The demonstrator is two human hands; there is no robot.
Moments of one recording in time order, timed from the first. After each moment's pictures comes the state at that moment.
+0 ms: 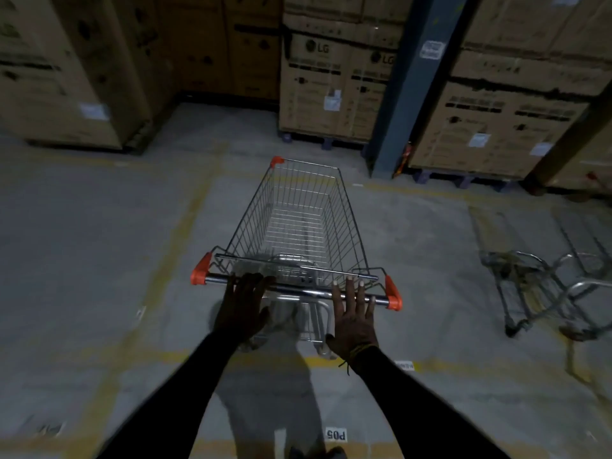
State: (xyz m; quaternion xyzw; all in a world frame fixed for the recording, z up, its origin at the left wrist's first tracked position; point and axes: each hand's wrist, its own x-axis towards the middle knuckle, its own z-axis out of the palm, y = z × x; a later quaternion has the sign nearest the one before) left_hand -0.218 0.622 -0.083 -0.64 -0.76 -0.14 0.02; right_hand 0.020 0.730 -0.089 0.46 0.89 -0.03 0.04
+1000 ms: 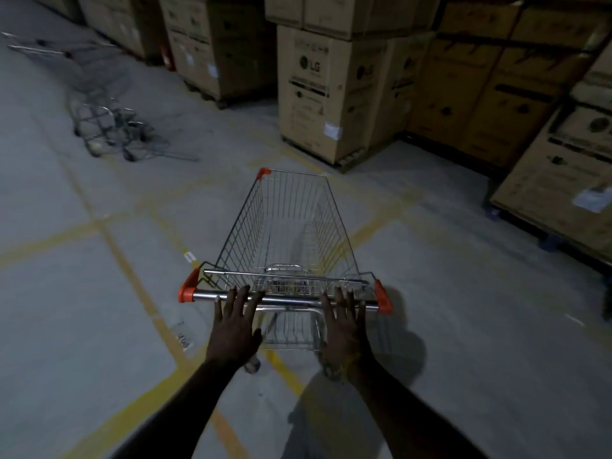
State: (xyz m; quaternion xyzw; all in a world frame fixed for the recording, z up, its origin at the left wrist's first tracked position) left_hand -0.395 0.475 -0.085 -0.21 -0.97 -0.10 -0.01; right_hand -0.329 0.715 -0.081 0.07 1.00 -0.04 0.06
